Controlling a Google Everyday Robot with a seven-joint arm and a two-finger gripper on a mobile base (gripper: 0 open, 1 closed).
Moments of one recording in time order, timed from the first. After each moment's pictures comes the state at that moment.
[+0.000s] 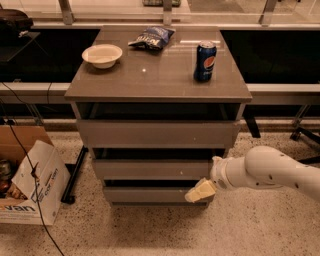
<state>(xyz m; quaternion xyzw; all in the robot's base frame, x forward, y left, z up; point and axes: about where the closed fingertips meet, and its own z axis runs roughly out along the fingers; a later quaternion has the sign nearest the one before) 0.533 -0.150 0.593 -0.40 0.85 0.15 0.30</state>
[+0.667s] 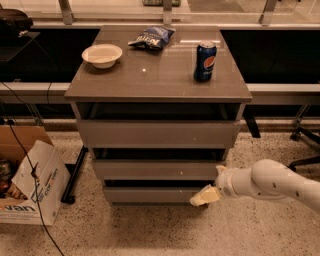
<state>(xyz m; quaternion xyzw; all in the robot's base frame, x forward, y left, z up) 0.546 -0.177 0.530 -0.37 0.85 0.18 0.32</state>
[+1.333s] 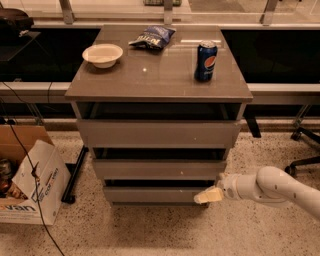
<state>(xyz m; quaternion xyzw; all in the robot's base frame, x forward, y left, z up) 0.568 -0.205 0.466 -0.29 0.87 0.25 0.32</state>
